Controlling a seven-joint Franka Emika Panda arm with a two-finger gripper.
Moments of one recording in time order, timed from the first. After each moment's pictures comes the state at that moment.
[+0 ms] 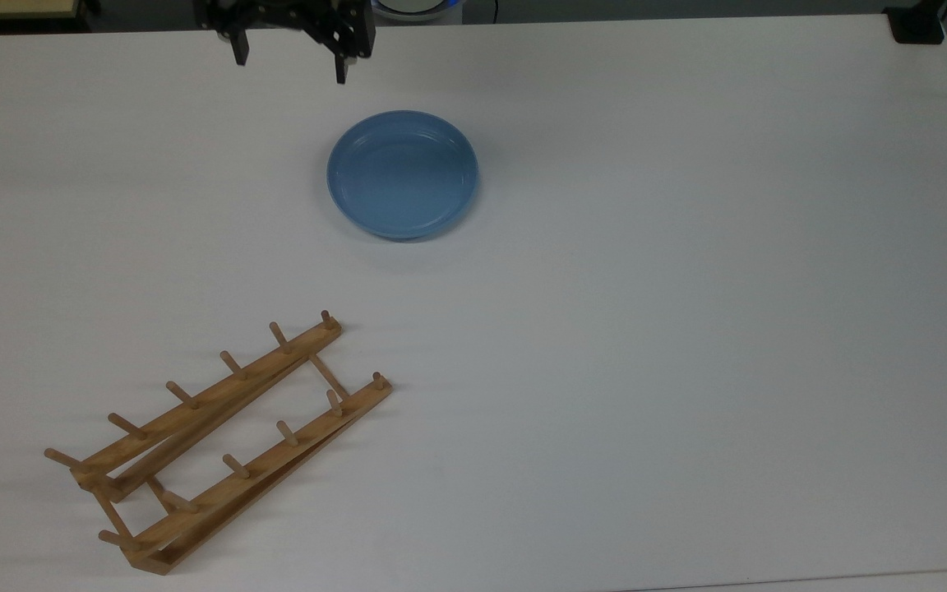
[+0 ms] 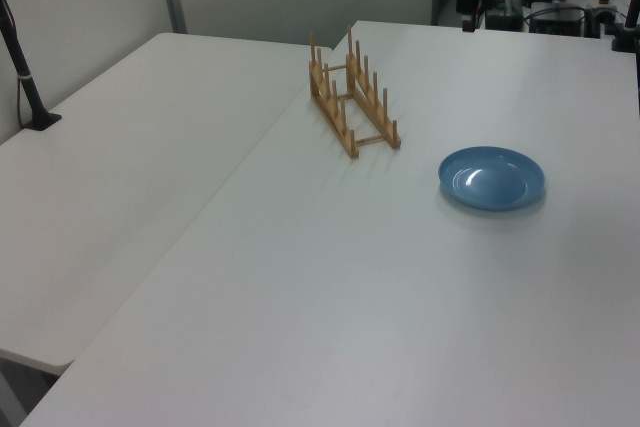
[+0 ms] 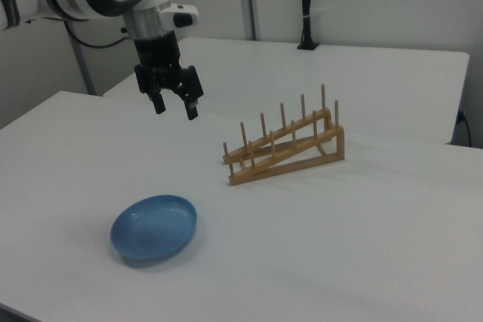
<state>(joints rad) 0.03 0.08 -0.08 -1.58 -0.11 1.63 0.06</state>
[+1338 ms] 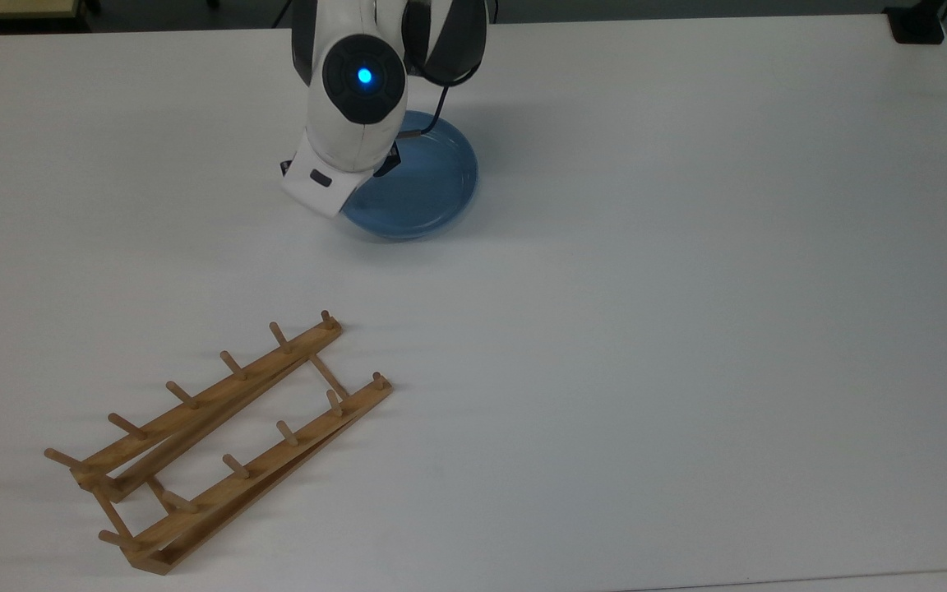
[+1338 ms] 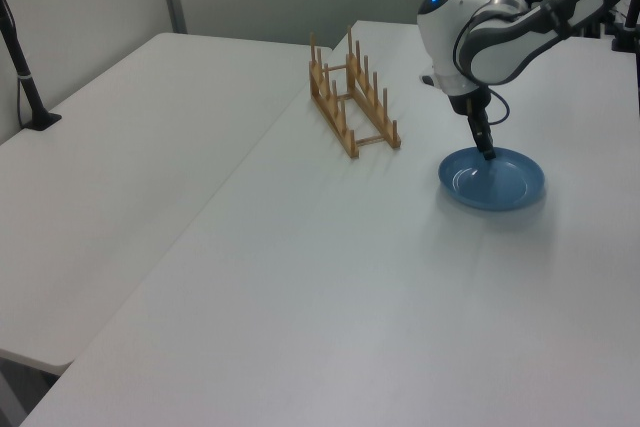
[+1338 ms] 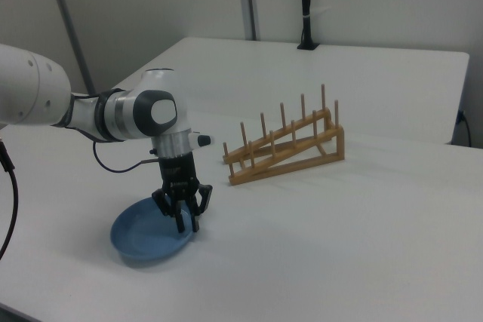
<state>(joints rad) 0.07 0.30 -0.07 -1.93 -0.24 1.91 -0.23</state>
